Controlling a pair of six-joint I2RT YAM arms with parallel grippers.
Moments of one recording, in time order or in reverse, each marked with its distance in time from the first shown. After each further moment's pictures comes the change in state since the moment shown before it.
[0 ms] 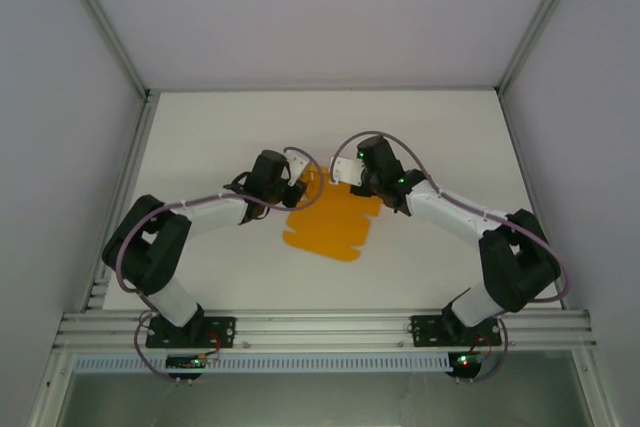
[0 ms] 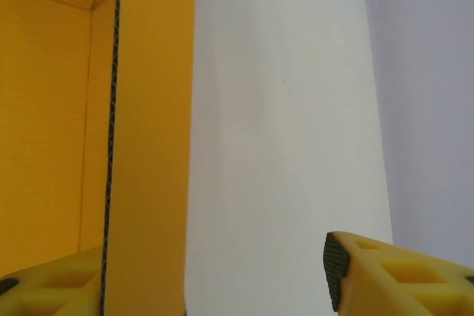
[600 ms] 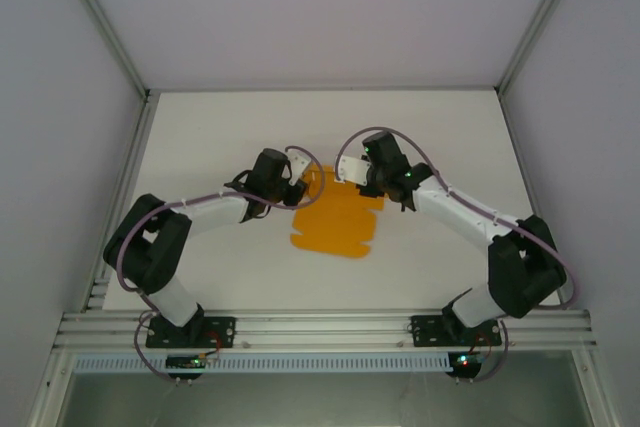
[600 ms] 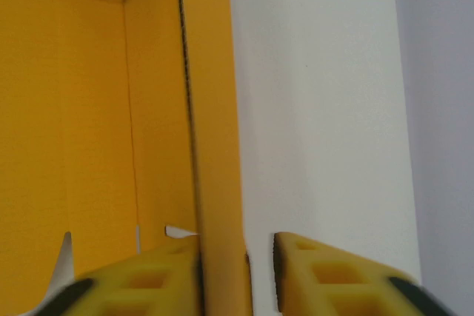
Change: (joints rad) left arm 0.000 0.007 0.021 -0.027 0.023 0.001; right arm -0.021 -0.021 0.046 -0.149 -0.030 0.012
